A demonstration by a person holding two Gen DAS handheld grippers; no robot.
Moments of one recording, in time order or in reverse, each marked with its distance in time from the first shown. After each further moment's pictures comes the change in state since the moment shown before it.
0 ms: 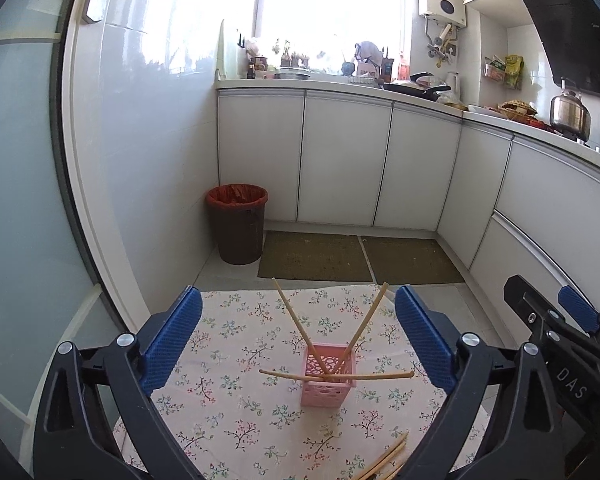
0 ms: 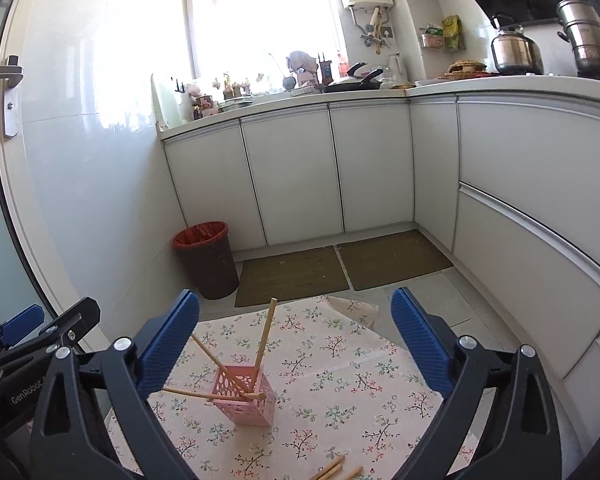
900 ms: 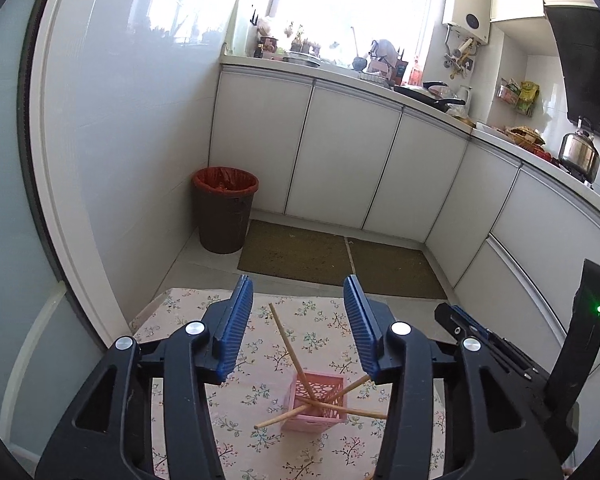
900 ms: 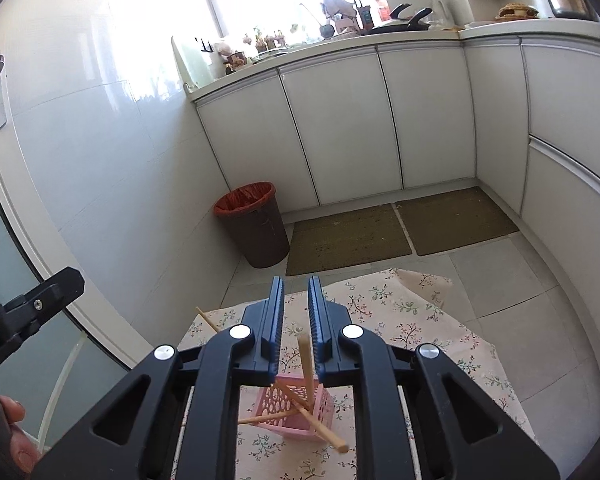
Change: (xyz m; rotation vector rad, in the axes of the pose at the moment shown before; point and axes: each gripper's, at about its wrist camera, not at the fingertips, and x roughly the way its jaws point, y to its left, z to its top) left arm 0.051 0.031 0.032 -0.126 0.042 -0.063; right arm 0.117 0.029 0.005 0.030 0.174 0.194
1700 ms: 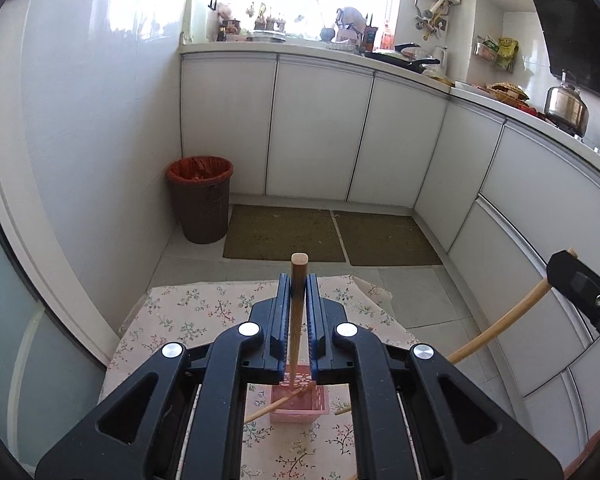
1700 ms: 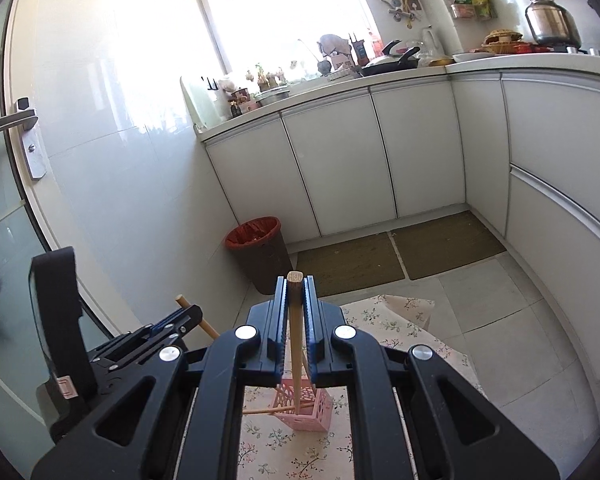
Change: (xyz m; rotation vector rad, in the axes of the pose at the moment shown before) left arm 0.036 -0.042 -0.009 0.116 0.108 -0.045; right arm -0.096 0.003 0.031 0.019 -0.073 0.033
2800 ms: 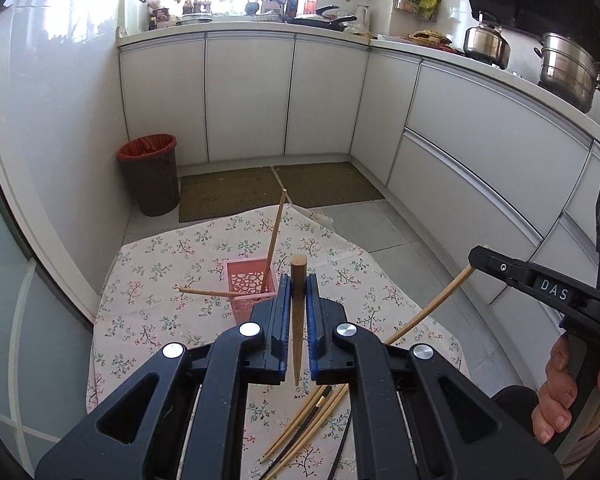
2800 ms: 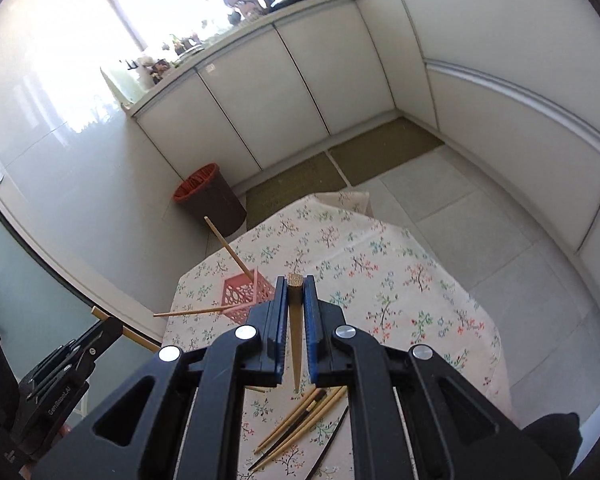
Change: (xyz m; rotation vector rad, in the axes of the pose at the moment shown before) left arm -0.090 -0.019 -0.082 0.169 0.088 -0.175; right arm -0.073 -0.061 -0.090 0.199 0.154 -0.147
